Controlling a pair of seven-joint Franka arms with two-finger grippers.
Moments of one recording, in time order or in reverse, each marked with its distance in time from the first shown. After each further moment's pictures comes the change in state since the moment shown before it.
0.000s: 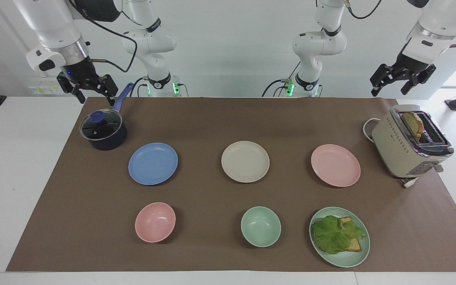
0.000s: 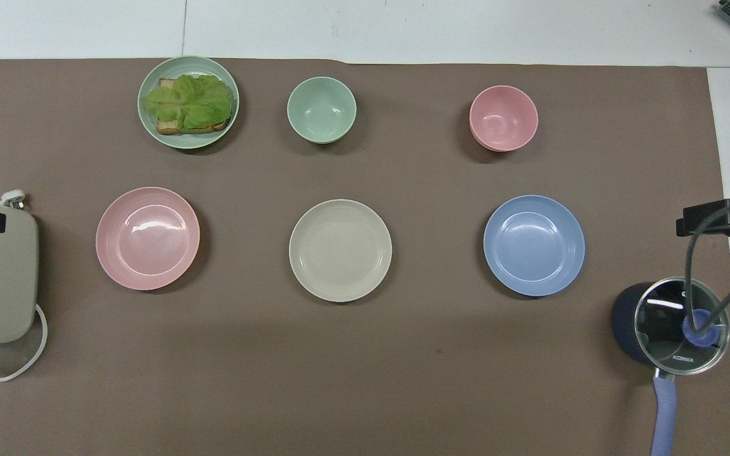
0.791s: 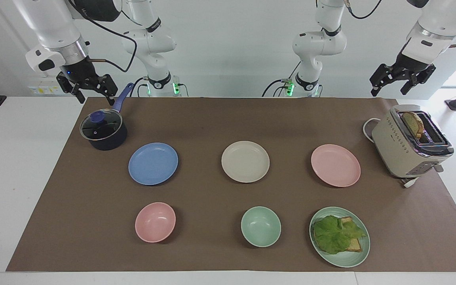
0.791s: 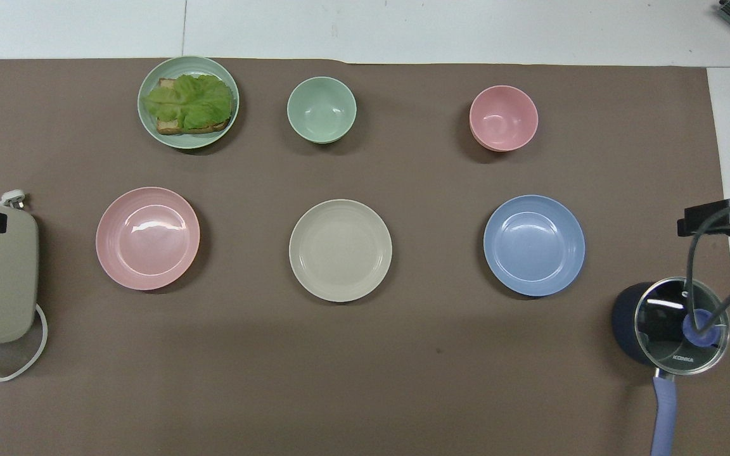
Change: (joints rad) left arm 0.000 0.000 -0.001 -0.001 0.000 0.000 0.001; right arm -0.001 0.000 -0.002 0.000 0.000 -0.001 -0.003
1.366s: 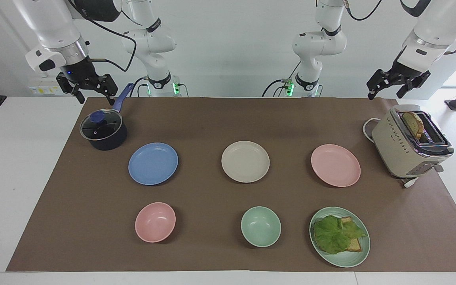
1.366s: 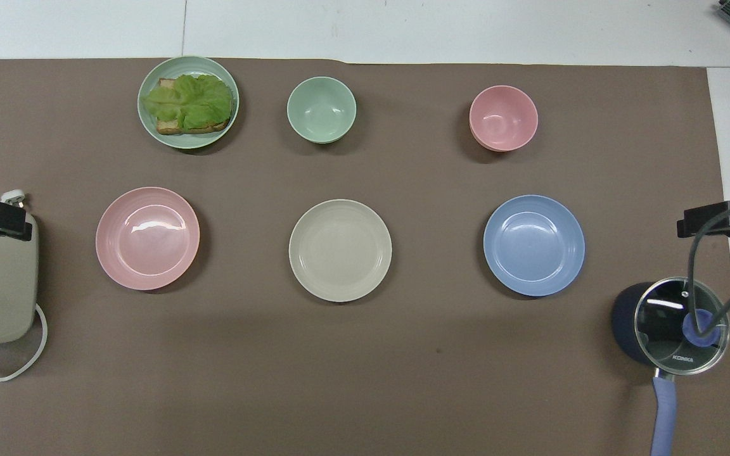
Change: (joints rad) left arm 0.002 -0.011 0.007 -0.150 0.000 0.098 0.000; right arm 0.000 0.000 0.000 -0.001 0.000 0.000 -0.025
